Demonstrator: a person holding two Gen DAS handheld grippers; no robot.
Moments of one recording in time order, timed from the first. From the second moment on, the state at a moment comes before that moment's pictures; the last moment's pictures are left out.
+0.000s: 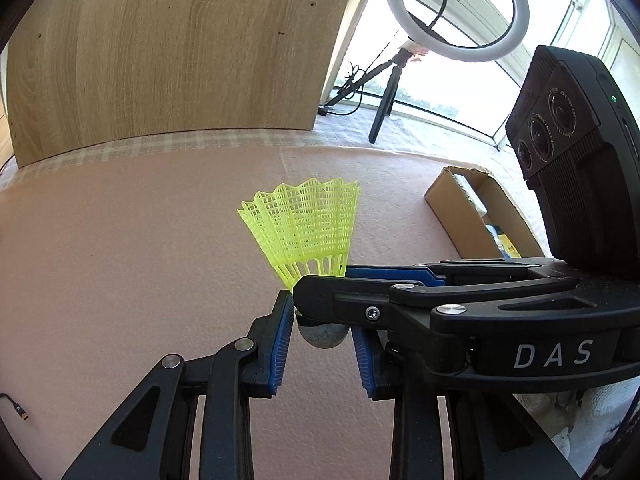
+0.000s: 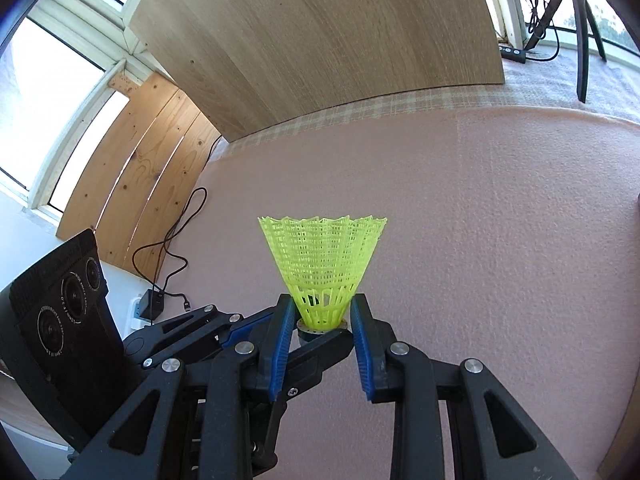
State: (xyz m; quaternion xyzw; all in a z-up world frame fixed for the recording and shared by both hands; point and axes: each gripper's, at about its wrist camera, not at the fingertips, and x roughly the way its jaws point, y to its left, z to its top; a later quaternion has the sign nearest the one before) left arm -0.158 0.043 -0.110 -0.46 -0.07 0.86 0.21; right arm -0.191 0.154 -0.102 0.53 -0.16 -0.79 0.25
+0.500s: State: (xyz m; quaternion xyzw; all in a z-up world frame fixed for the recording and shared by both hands) left arm -0.125 0.210 -0.081 -0.43 -0.01 0.84 0.32; right arm -0.117 0.307 -0.071 0.49 -0.21 -0.83 0.15
